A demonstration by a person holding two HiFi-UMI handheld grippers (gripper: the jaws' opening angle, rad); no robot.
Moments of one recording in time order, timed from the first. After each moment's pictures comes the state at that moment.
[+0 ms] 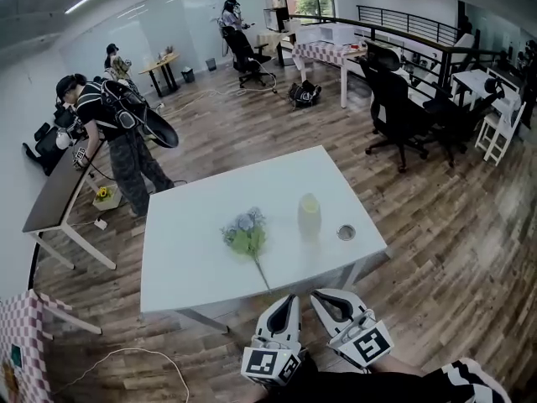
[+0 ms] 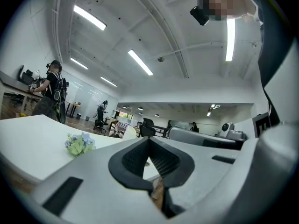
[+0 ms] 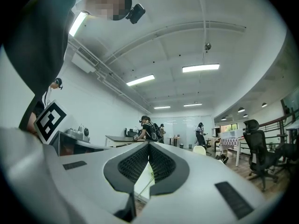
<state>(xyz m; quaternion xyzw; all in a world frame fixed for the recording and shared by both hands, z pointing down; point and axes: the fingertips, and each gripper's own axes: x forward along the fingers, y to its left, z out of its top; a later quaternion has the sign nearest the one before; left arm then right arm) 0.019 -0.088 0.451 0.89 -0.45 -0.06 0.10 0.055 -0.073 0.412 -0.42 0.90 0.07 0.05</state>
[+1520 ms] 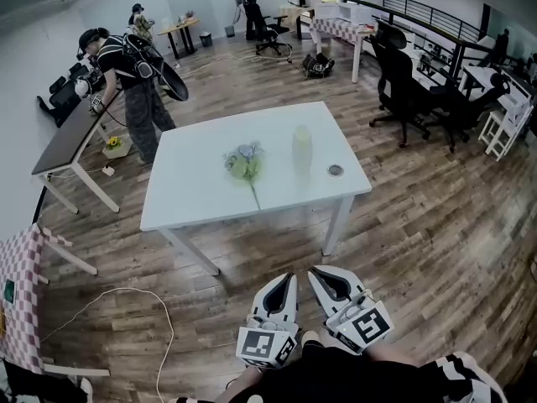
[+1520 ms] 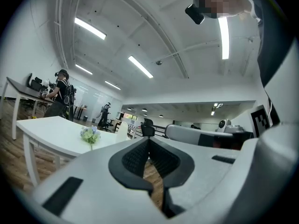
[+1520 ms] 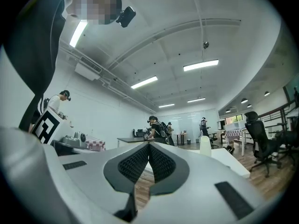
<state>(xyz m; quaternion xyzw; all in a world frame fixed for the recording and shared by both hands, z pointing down) 0.024 0.099 0.447 0.87 -0.47 -0.07 0.09 0.059 0.105 0.413 -0.39 0.92 0.02 0.05</state>
